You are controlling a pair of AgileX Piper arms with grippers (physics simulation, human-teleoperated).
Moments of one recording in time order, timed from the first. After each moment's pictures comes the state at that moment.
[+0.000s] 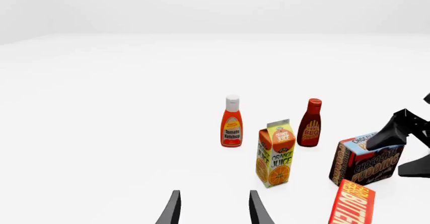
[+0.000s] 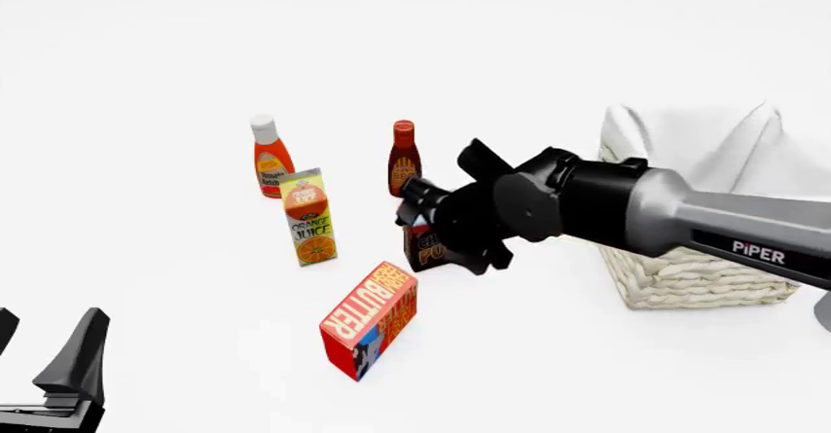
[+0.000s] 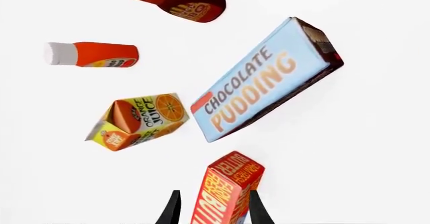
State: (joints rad) left arm 0.00 0.01 0.00 0.00 0.00; right arm 0.67 1.72 -1.20 0.44 1.10
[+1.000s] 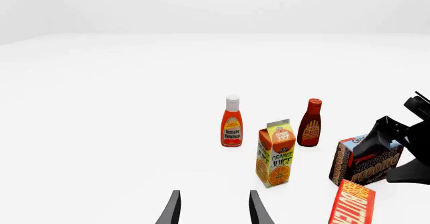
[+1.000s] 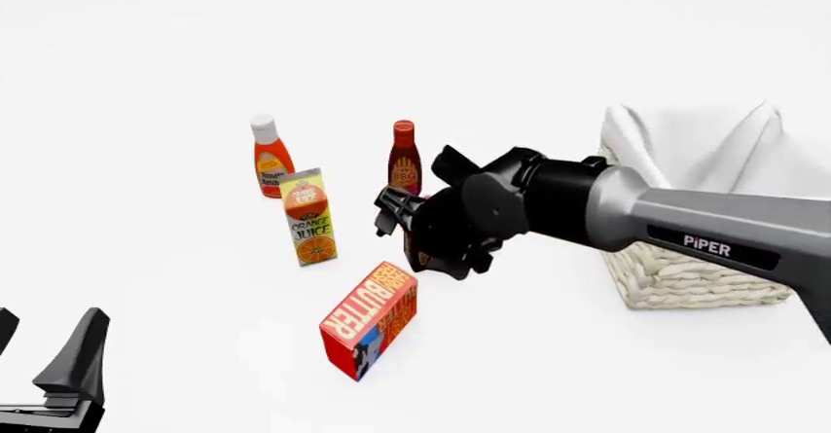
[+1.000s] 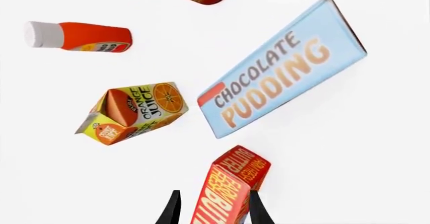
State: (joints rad) left arm 0.00 0.01 0.00 0.00 0.00; right arm 0.72 1.79 -1.28 0.50 1.10
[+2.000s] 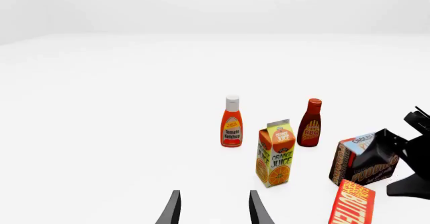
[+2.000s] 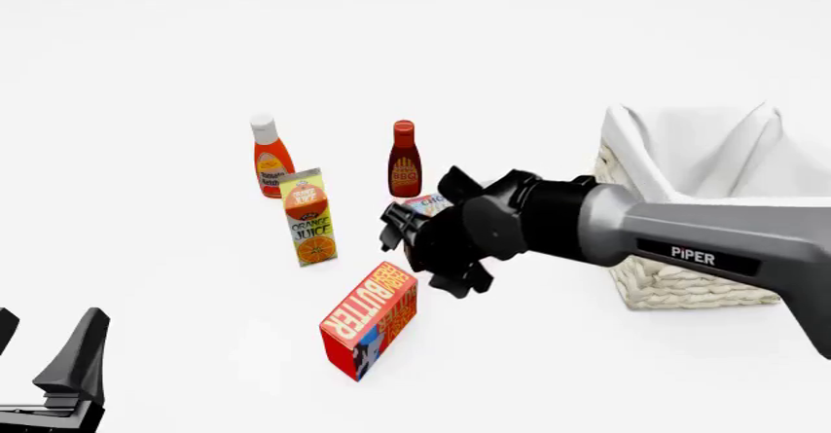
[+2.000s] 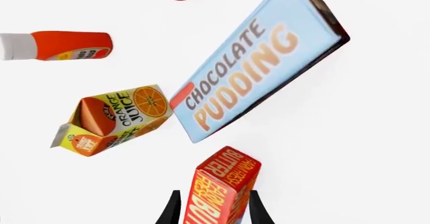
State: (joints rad) left arm 0.00 0.01 0.00 0.00 0.00; right arm 0.72 1.81 -1.21 0.44 1.17
